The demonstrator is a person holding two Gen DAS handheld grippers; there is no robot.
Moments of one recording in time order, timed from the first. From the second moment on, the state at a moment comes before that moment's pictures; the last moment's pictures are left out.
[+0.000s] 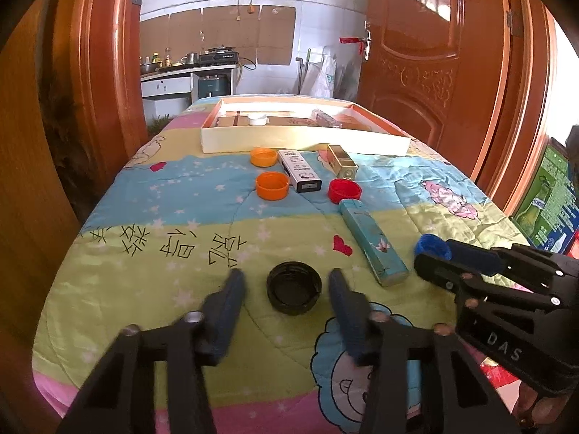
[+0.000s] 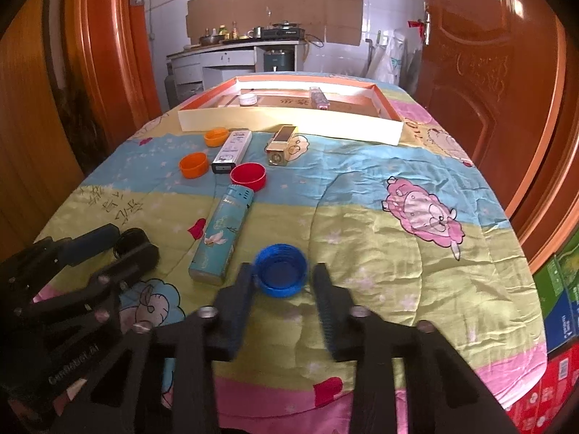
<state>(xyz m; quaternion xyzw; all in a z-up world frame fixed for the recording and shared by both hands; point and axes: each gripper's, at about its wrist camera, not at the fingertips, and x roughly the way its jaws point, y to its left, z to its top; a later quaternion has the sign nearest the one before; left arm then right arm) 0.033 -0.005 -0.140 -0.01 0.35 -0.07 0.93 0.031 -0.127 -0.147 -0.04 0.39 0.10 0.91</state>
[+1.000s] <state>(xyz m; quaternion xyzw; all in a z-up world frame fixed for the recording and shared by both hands) 0.031 0.001 -0.124 -0.04 0.33 -0.10 0.94 0.025 -0.132 -0.135 -0.02 0.38 0.11 0.92</state>
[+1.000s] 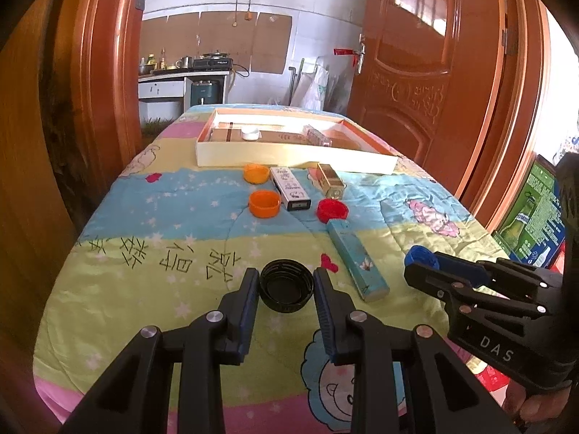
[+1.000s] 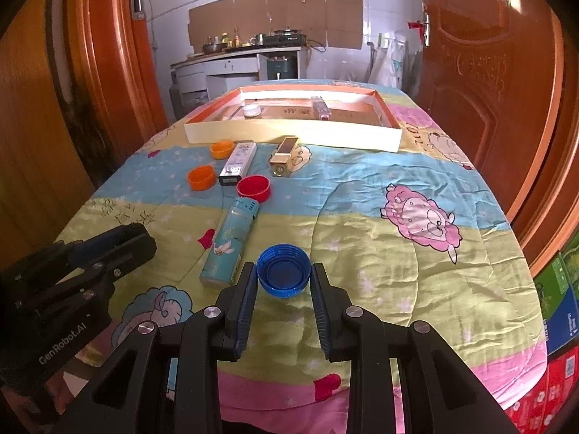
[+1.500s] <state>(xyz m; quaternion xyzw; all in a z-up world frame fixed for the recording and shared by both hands) 0.050 -0.012 -0.081 -0.02 0.30 -0.11 0.95 0.046 -0.145 -0.098 -0.02 0.35 0.10 0.93</state>
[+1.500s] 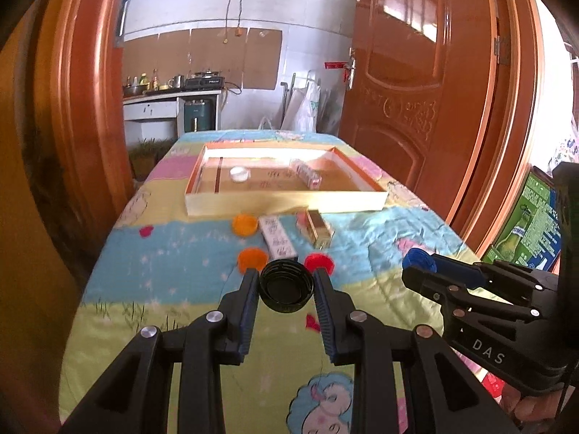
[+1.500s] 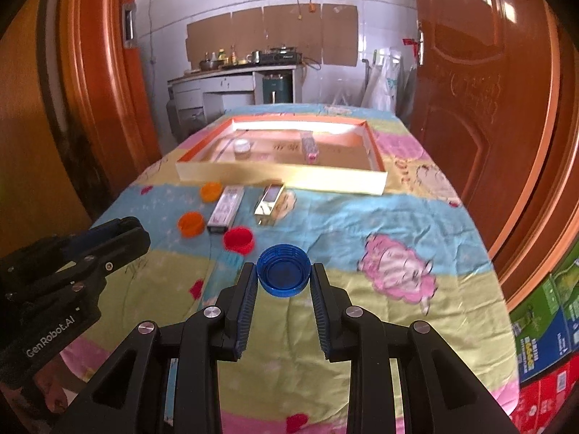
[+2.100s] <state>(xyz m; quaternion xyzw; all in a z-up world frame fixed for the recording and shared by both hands) 0.095 -0.027 -0.040 0.01 0.28 -0.09 0.96 0.086 -0.159 -0.067 -0.03 0.34 0.10 0.93</state>
